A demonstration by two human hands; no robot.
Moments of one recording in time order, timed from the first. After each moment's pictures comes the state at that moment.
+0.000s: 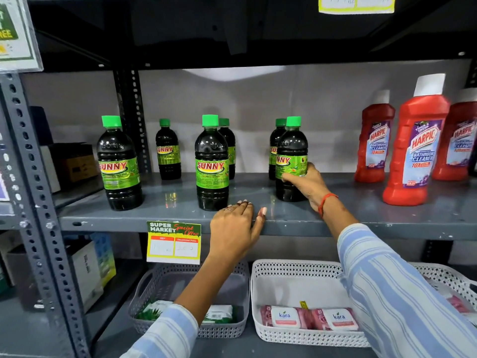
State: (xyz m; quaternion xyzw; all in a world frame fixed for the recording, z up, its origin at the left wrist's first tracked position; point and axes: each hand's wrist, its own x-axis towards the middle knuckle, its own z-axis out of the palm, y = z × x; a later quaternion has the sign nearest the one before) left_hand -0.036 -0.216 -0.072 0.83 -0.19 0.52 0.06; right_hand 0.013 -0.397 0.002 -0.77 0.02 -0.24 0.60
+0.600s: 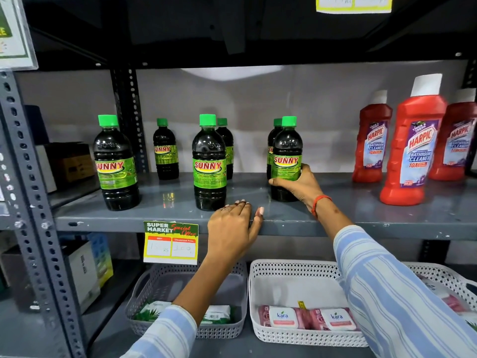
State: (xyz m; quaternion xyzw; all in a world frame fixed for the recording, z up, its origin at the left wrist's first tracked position) left_hand -0.039 -0.218 -0.072 0.84 -0.18 0.51 0.07; right_hand 0.011 -0.395 -0.004 -0.79 0.00 -0.23 0.57
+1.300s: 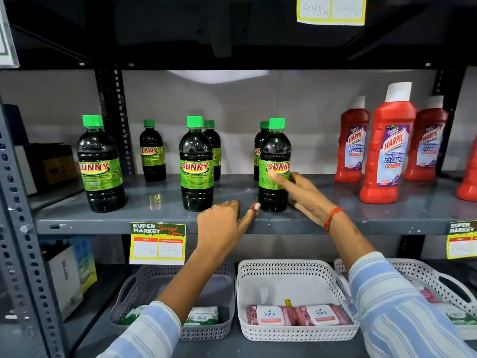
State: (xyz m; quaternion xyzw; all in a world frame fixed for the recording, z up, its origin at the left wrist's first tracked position) left_hand -0.047 -0.223 -0.055 0.89 -0.15 0.41 0.13; right_hand -0.048 -0.407 -0.002 -0.77 -0.10 -0.11 0.62
